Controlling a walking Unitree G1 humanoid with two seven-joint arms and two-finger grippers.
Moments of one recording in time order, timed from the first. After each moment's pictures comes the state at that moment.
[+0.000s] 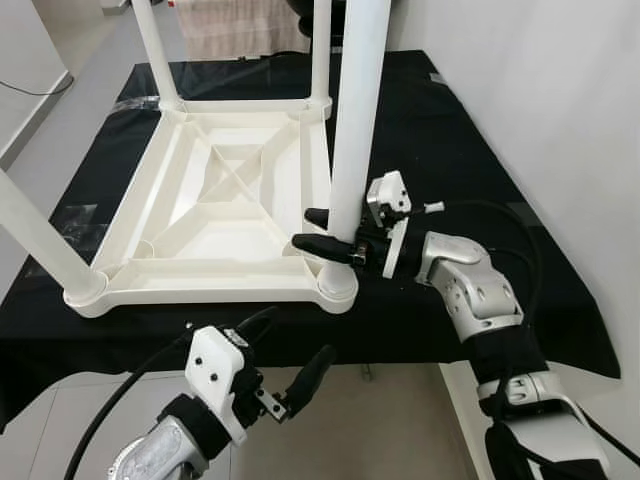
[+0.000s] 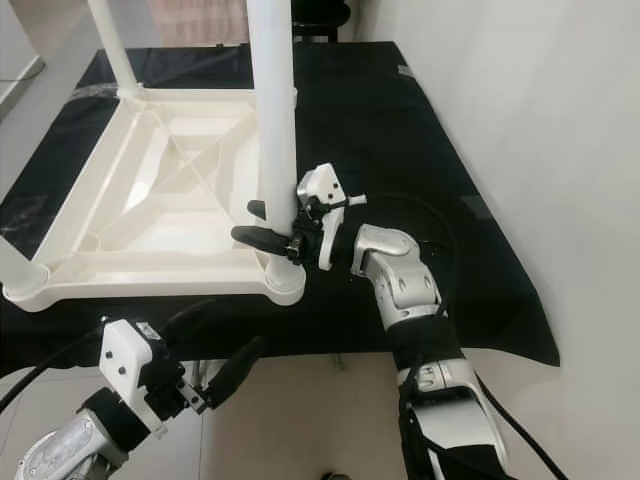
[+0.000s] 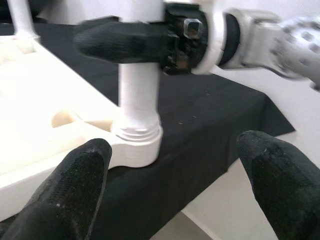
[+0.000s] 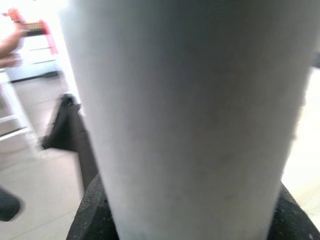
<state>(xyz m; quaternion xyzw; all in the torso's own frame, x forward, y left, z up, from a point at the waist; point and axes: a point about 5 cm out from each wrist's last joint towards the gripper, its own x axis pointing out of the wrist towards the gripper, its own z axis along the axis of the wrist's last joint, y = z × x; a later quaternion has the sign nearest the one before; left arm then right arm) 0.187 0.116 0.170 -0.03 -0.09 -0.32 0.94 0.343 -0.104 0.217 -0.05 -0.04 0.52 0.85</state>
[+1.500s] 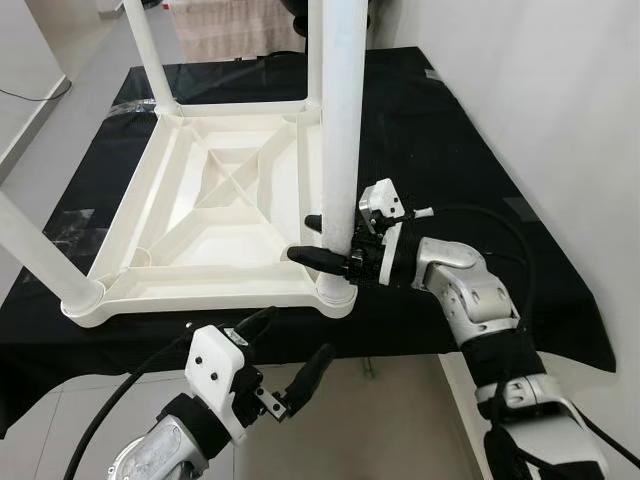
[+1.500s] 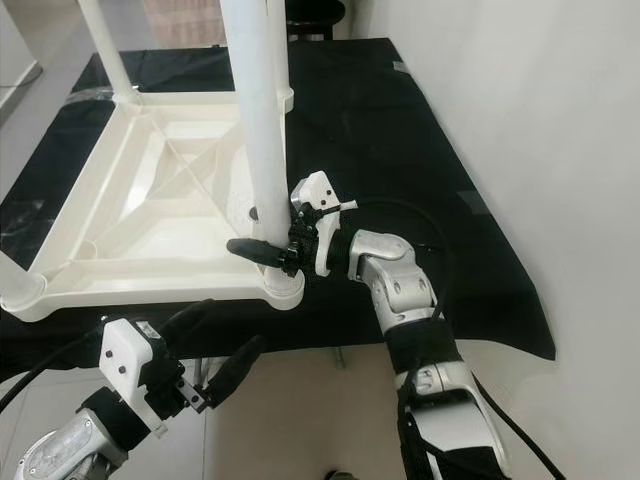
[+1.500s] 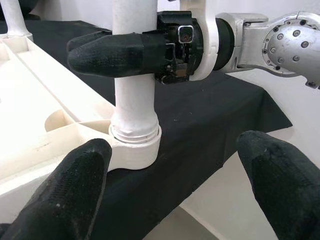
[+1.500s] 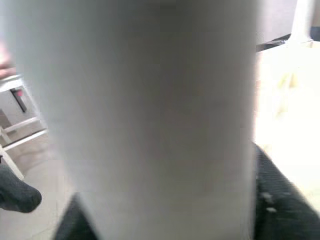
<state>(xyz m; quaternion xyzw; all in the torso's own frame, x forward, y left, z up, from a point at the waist) 0.188 0.118 0.170 -0.02 -0.08 -0.32 0.94 0.351 -0.093 0.215 -0.02 -0.02 0.56 0.82</state>
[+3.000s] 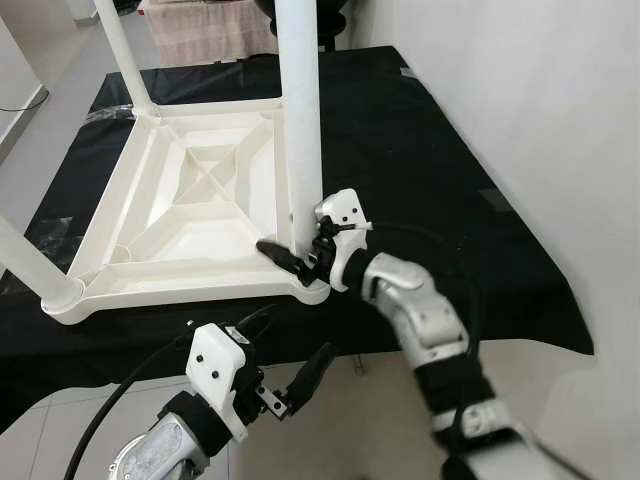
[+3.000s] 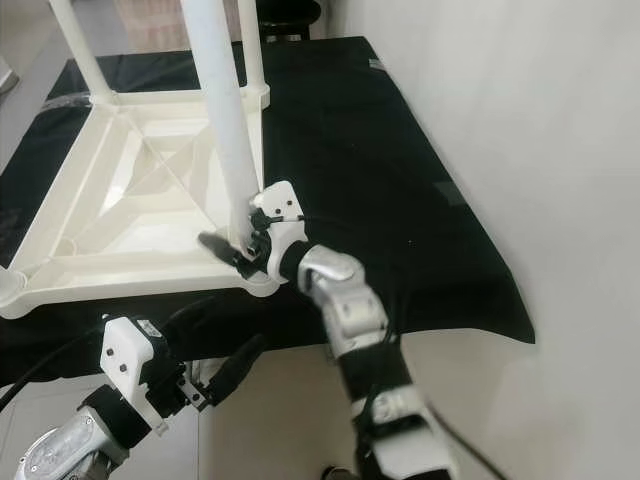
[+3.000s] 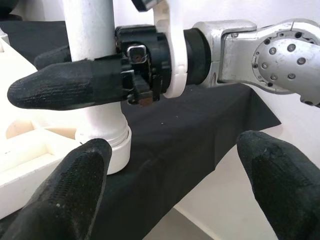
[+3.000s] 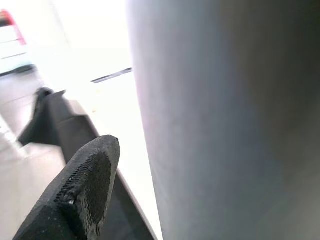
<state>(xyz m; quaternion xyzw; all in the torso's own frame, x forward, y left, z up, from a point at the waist) 0.189 0.117 0.172 -0.02 -0.08 -0.32 0.94 0.346 -0.052 0.207 -0.05 -0.01 0.54 0.84</state>
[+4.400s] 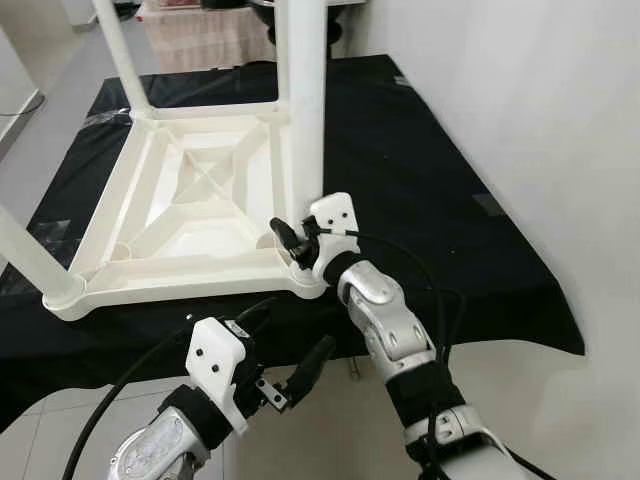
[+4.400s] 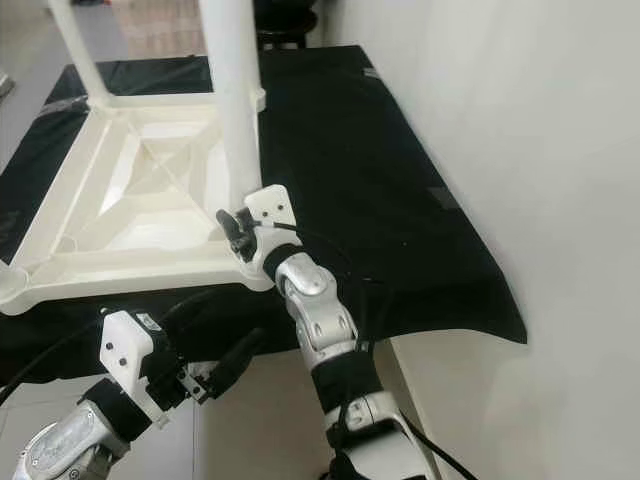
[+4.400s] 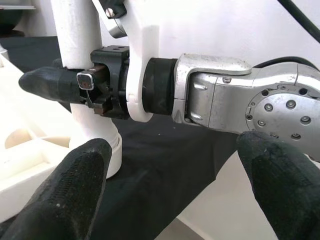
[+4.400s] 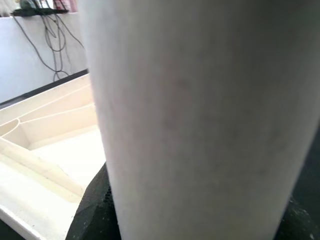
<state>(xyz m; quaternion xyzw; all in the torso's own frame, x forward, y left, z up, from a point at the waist) 0.193 0.117 0.175 -0.02 -0.09 -0.31 0.95 0.355 -0.026 0.189 -0.03 -0.05 0.28 0.96</state>
